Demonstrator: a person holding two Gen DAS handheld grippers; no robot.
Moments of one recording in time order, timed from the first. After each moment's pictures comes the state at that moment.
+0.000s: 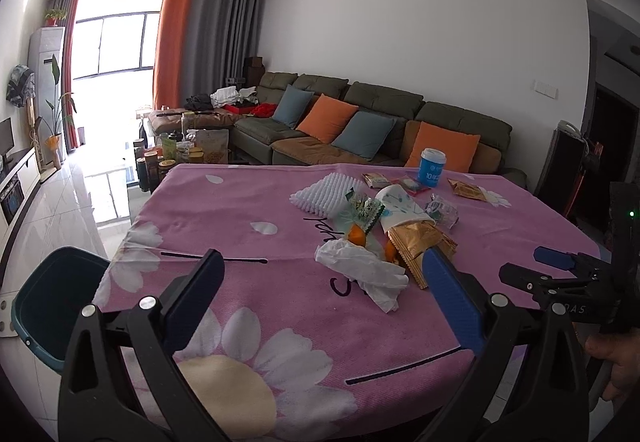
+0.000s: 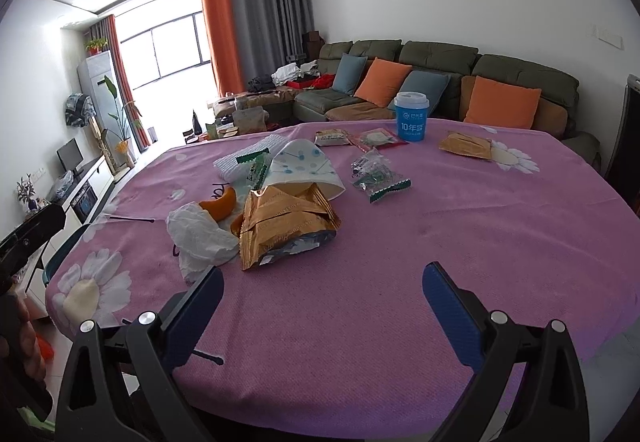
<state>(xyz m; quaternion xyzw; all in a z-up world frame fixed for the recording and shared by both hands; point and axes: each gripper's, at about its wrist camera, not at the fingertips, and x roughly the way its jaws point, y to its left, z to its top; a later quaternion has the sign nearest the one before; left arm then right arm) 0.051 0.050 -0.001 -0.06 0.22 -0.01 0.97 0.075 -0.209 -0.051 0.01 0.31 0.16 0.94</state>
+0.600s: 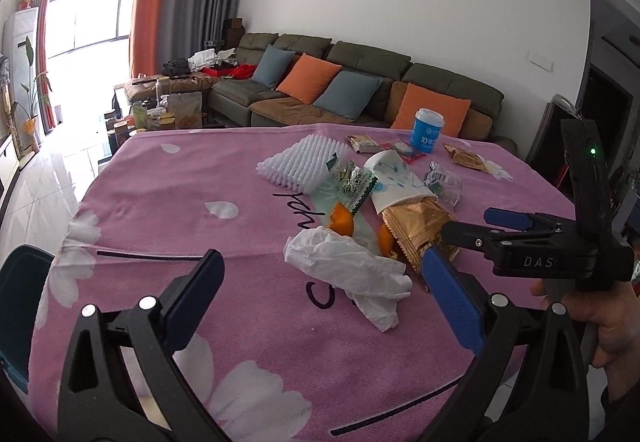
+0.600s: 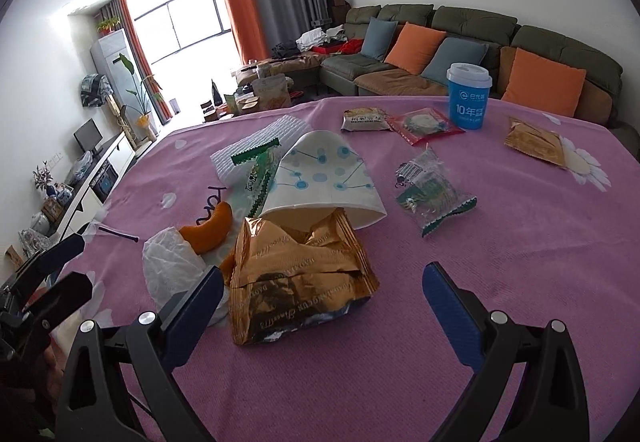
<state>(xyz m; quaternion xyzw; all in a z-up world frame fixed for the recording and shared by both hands) 0.138 0.034 -0.036 -0.06 0.29 -0.05 0.95 0.170 -0.176 -0.066 0.01 0.38 0.21 0.90</state>
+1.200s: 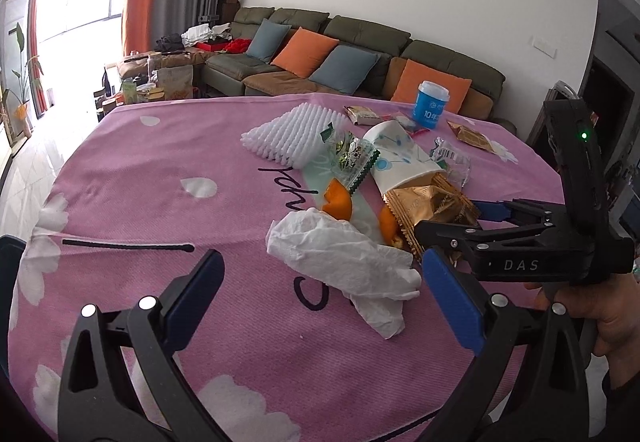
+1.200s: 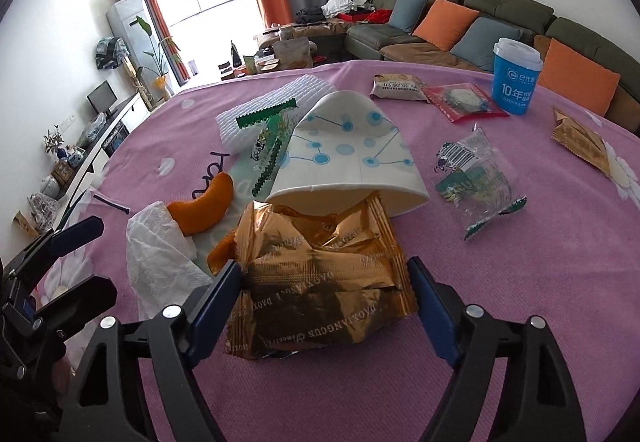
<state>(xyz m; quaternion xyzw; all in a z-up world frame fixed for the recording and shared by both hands) 0.170 0.024 -0.063 -0.07 0.33 -0.06 0.94 0.196 -0.156 -0.087 -0.02 0.43 0.26 0.87</state>
